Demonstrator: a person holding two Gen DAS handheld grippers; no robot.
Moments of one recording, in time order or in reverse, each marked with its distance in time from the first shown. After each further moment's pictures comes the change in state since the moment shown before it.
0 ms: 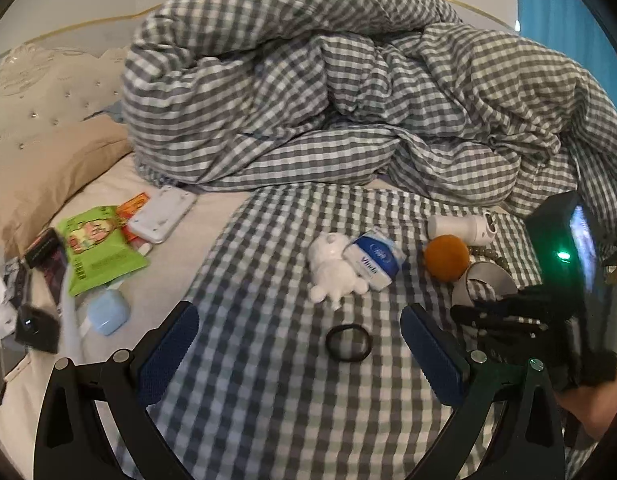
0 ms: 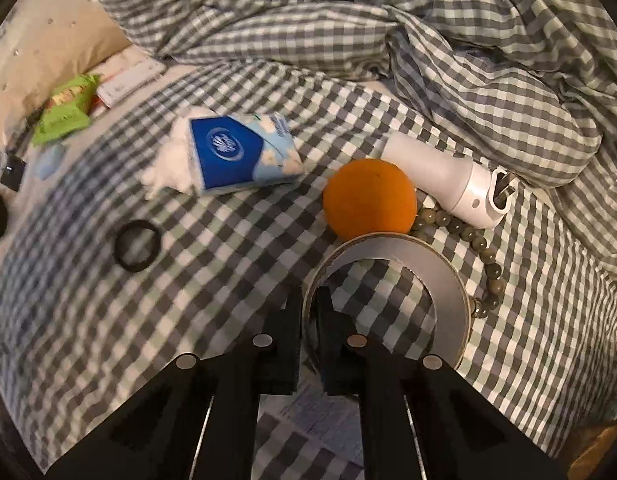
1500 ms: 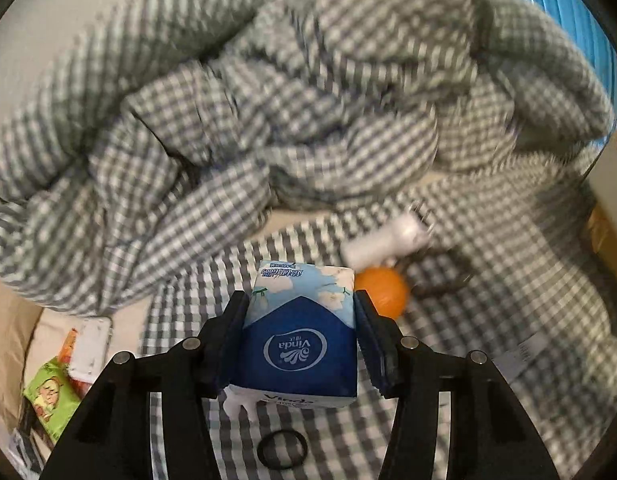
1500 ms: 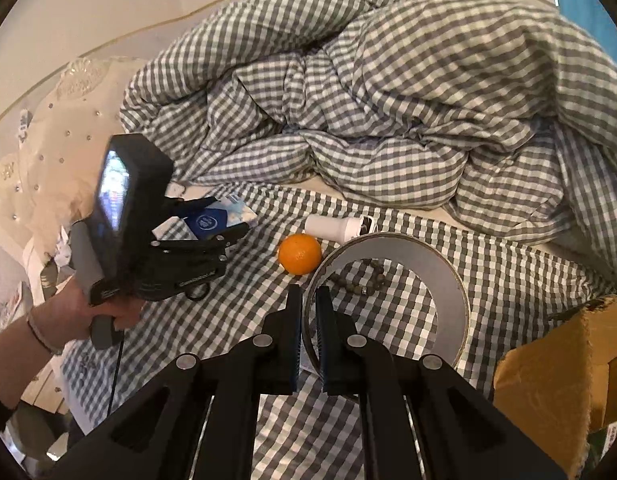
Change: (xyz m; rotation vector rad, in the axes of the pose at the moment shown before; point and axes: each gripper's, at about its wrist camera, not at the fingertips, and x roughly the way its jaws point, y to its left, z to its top) left arm 0.028 -0.103 0.052 0.431 -0.048 -0.122; right arm -0.179 -0.063 -0.047 0.195 -0.300 0.053
